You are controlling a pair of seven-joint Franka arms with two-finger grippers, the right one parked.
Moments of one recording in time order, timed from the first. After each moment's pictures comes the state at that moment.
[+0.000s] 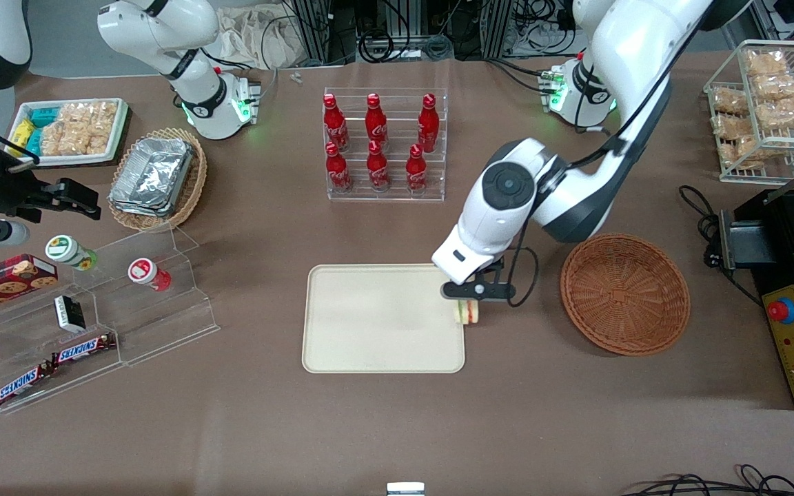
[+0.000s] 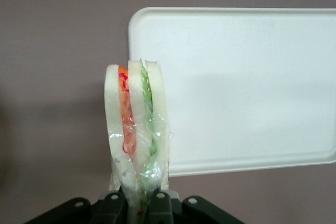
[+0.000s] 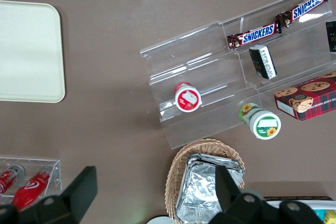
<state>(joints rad) -0.17 0.56 -0.52 -1.63 0.24 2.23 -0.71</state>
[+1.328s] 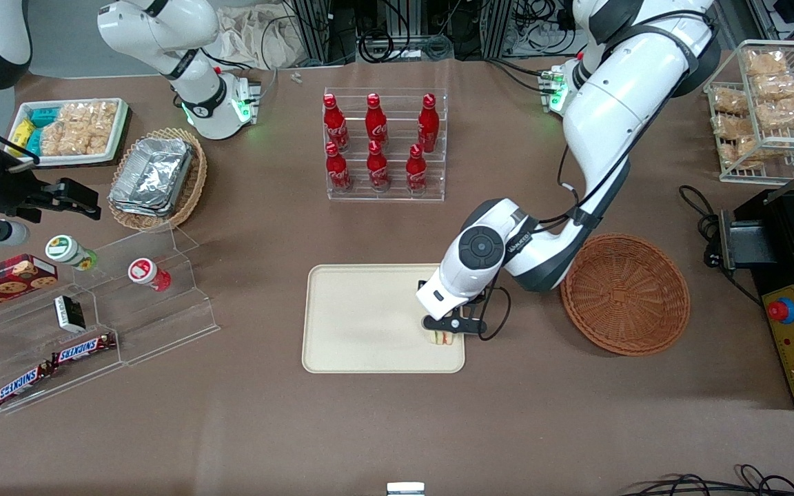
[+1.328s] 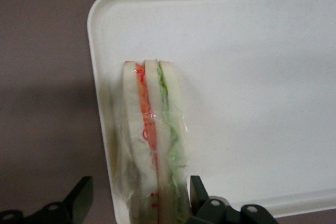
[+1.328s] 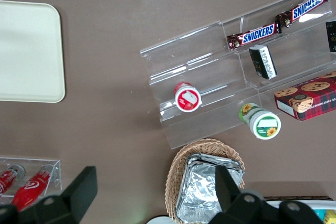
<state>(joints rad) -0.20 0.80 -0.52 -1.45 0.35 2.19 -0.70</state>
